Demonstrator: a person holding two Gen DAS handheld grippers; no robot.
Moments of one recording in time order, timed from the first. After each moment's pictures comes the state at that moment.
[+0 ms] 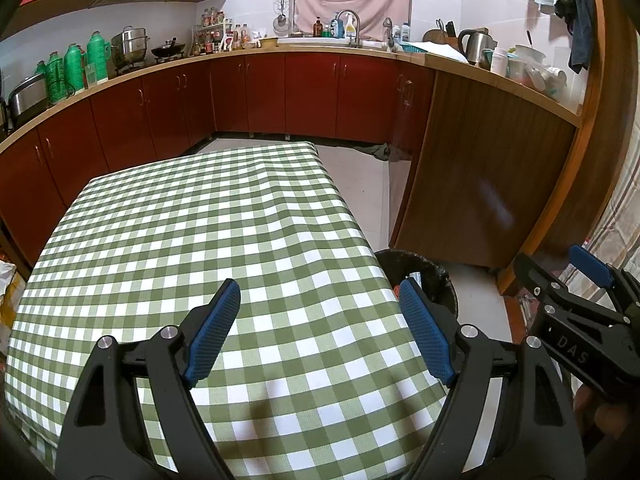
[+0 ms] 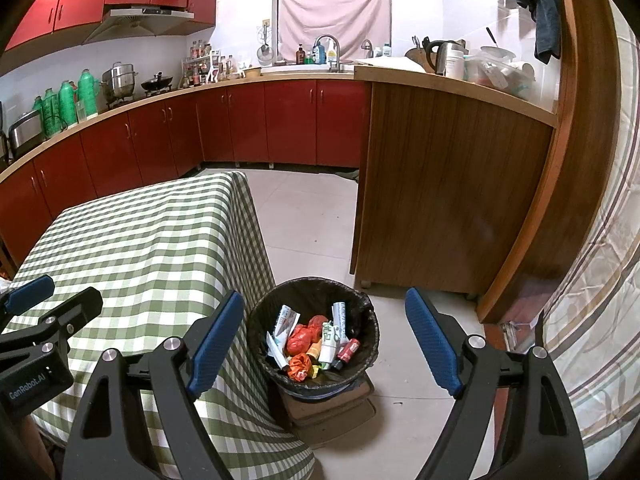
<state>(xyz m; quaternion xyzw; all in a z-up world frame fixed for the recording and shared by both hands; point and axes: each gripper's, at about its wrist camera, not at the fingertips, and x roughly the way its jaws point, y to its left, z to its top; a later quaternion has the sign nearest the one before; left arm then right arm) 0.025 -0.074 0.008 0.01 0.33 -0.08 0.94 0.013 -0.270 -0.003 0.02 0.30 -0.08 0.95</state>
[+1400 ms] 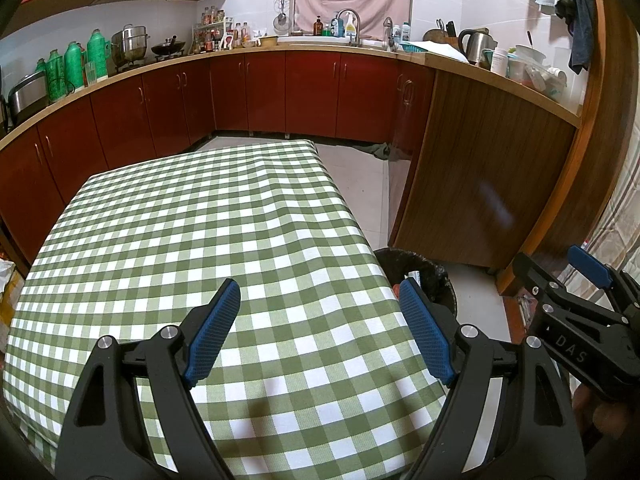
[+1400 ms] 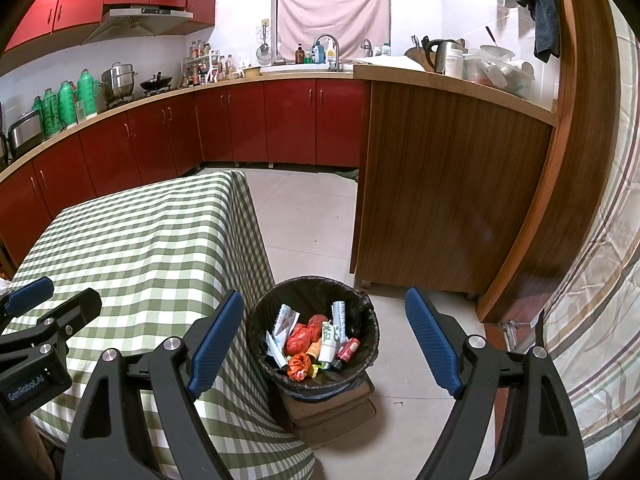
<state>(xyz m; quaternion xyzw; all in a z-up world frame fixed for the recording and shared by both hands) 0.025 -0.075 0.008 0.01 0.34 -0.08 0.94 0.013 -0.271 -0.001 0.02 0.30 -0.08 0.95</state>
